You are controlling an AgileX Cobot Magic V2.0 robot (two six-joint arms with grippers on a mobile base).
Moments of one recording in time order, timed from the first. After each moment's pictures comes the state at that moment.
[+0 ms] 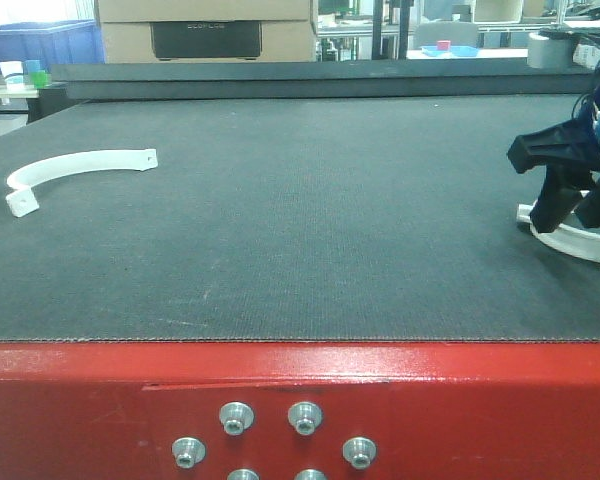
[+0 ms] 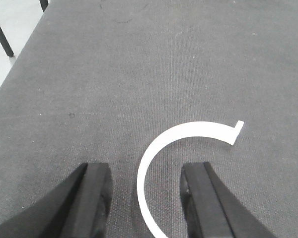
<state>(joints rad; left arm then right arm) 0.05 1.64 -1.26 -0.04 0.23 0.05 0.03 1.64 -0.97 0.20 0.45 -0.17</state>
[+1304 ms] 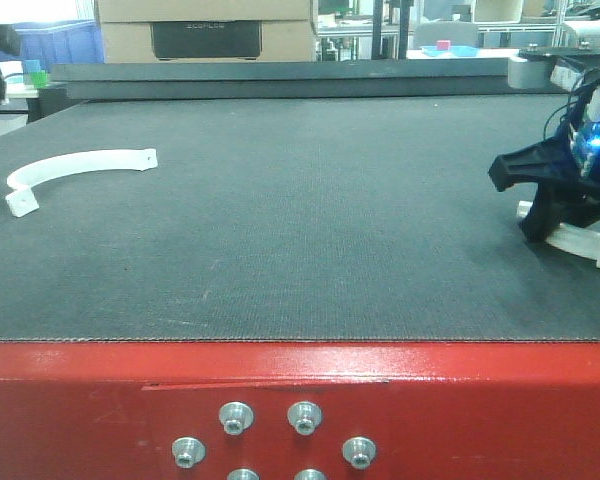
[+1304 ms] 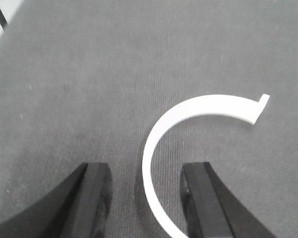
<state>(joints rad) 0.06 1.77 -1.26 -0.04 0.20 0.05 0.05 1.70 -0.98 0.19 0.38 -0.17</state>
